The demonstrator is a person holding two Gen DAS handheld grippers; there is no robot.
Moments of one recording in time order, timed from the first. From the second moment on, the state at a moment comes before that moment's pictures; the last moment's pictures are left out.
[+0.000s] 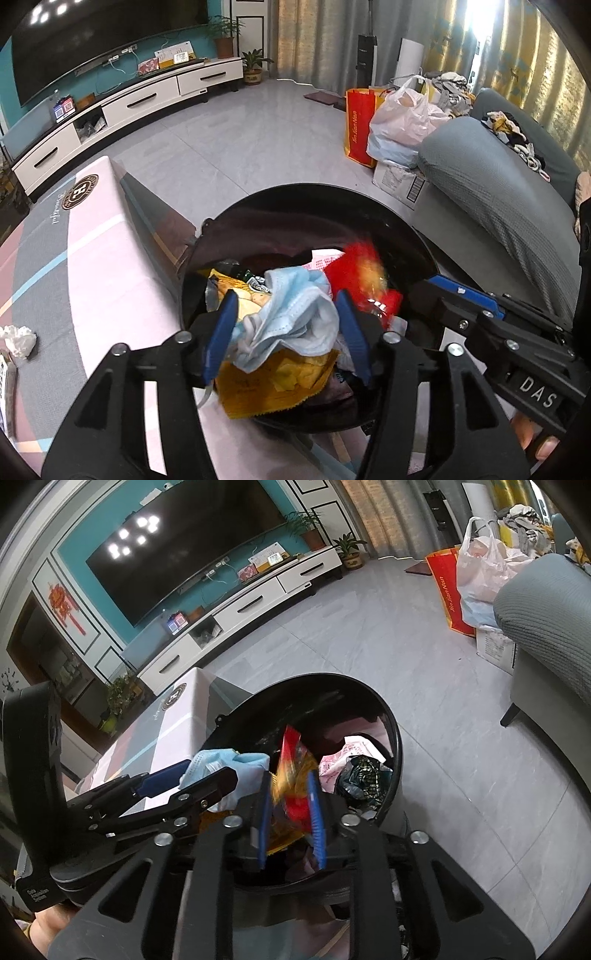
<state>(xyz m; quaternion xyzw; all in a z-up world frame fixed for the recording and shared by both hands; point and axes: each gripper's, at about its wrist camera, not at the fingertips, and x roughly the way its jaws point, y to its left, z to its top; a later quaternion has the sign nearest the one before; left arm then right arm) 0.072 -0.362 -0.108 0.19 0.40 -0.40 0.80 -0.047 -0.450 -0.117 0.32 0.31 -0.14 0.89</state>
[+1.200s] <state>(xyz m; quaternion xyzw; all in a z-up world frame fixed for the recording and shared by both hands) 0.047 -0.060 -0.072 0.04 0.44 -0.21 0.88 -0.054 -0.321 -0.054 0.23 0.35 -0.05 0.91</state>
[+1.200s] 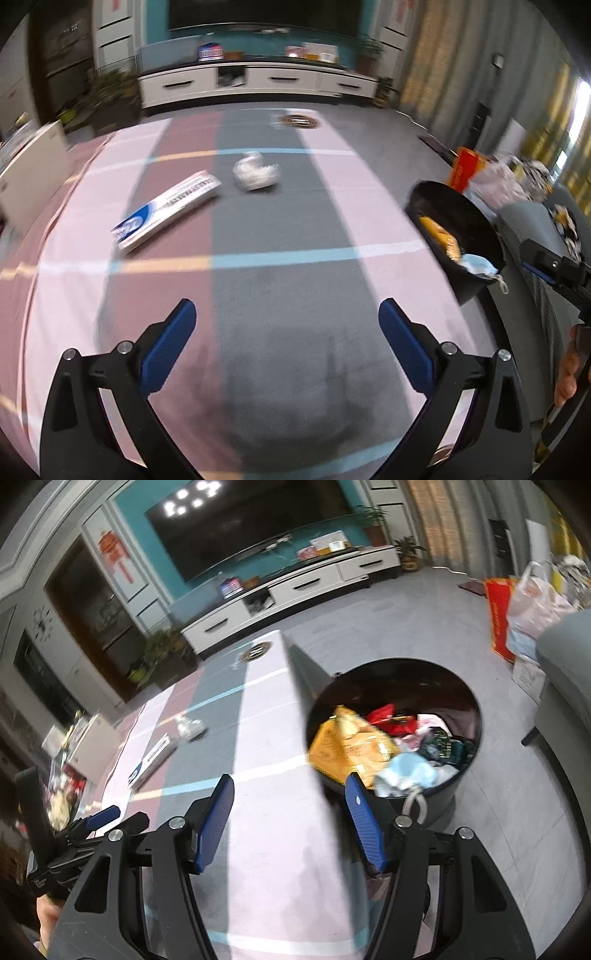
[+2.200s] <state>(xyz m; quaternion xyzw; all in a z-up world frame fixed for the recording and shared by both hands) 0.068 0.079 -0.110 -0.03 0.45 -0.12 0.89 0.050 -0.184 -0.083 0.10 0.44 0.03 0.89</state>
